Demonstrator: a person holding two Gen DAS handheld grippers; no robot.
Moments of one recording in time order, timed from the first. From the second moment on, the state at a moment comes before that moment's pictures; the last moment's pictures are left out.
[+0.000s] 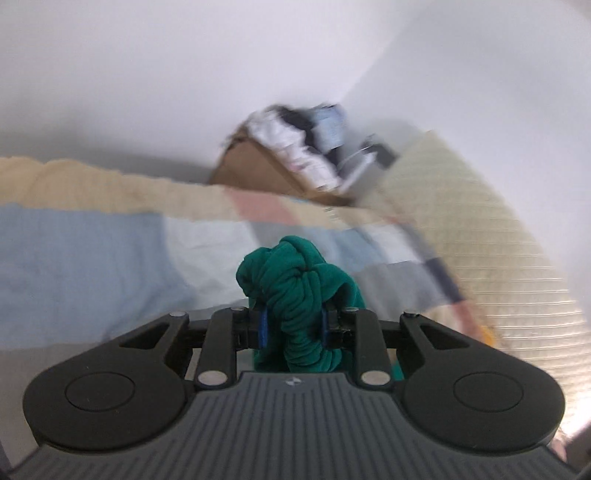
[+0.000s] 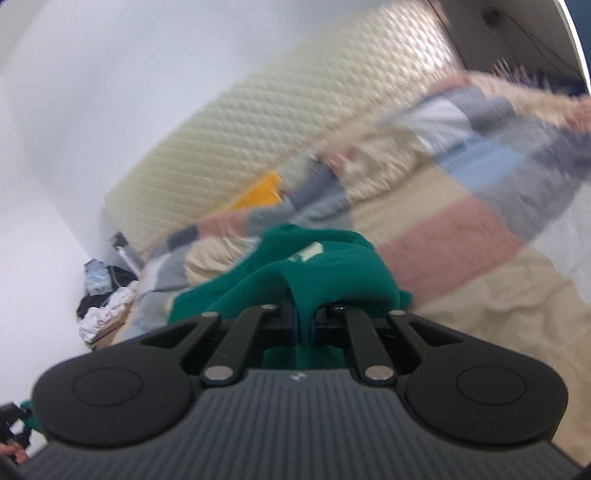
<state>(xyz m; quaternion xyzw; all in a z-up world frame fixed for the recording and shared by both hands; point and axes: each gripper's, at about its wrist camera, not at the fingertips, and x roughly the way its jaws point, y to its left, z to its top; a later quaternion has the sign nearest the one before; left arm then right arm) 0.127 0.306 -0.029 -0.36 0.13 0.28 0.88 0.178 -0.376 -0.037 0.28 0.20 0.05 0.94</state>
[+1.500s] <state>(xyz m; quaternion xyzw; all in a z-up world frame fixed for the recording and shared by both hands) 0.135 0.077 -0.064 -0.28 0.26 0.02 0.93 0.159 -0.418 -0.117 0.37 0.38 -0.03 0.84</state>
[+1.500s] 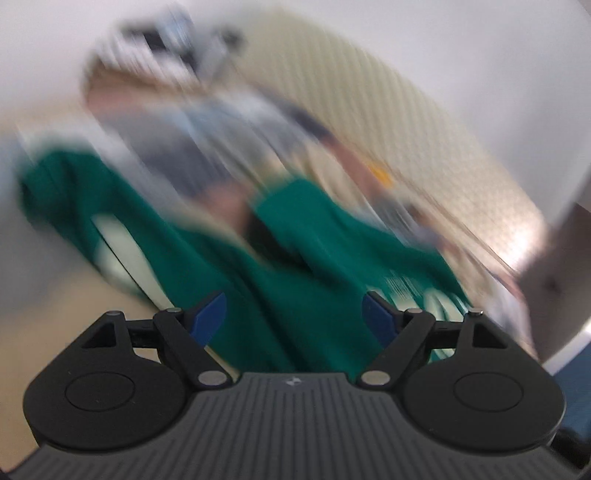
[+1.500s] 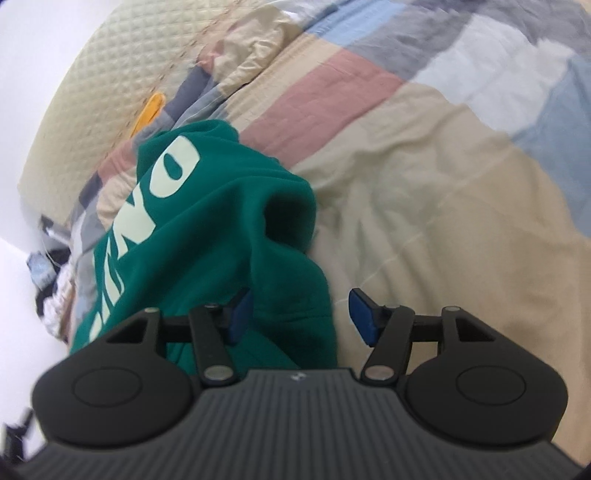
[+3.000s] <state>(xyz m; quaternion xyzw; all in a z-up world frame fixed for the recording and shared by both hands) 0.157 0.122 -0.100 -0.44 0.25 -0.06 0.86 0.189 -0.368 -0.125 0.36 0.40 0.14 0.83</state>
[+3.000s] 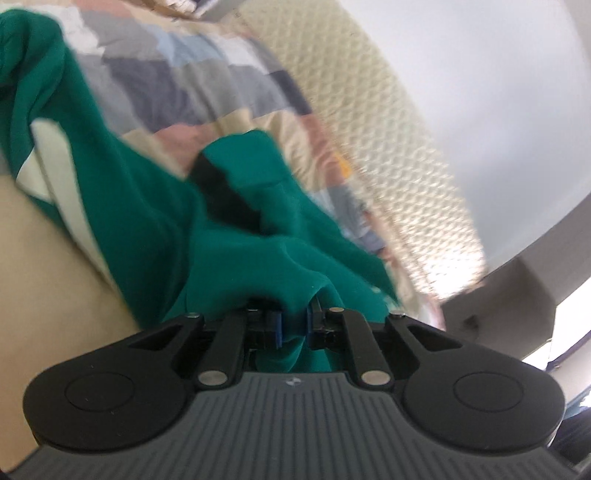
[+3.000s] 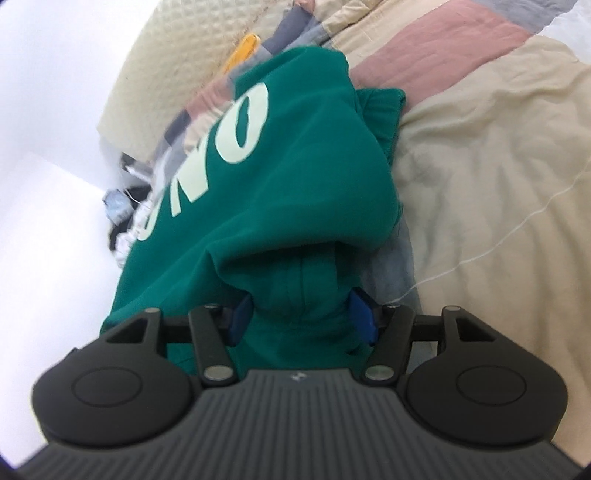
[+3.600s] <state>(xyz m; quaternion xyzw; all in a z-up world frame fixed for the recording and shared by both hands) 0.163 0.045 -0.151 -0.42 0.38 -0.14 0.81 0.210 -0.341 -0.142 0.28 0.47 0.12 0.83</state>
